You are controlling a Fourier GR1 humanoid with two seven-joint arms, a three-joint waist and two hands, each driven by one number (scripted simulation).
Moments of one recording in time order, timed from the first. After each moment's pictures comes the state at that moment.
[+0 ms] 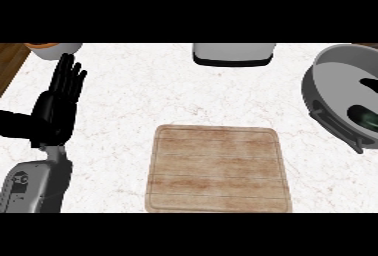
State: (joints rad) left arm -0.30 0.17 0.10 -1.54 0.11 0.10 0.06; right arm -0.77 -0.59 -0.67 -0.48 0.60 -0.39 -0.17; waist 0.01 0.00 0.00
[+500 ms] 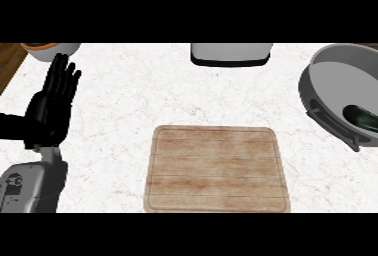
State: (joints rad) left arm -0.29 0.18 0.12 -1.55 0.11 0.09 0.06; right arm -0.70 -0.64 -0.83 -0.55 0.36 -0.33 -0.29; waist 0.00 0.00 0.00
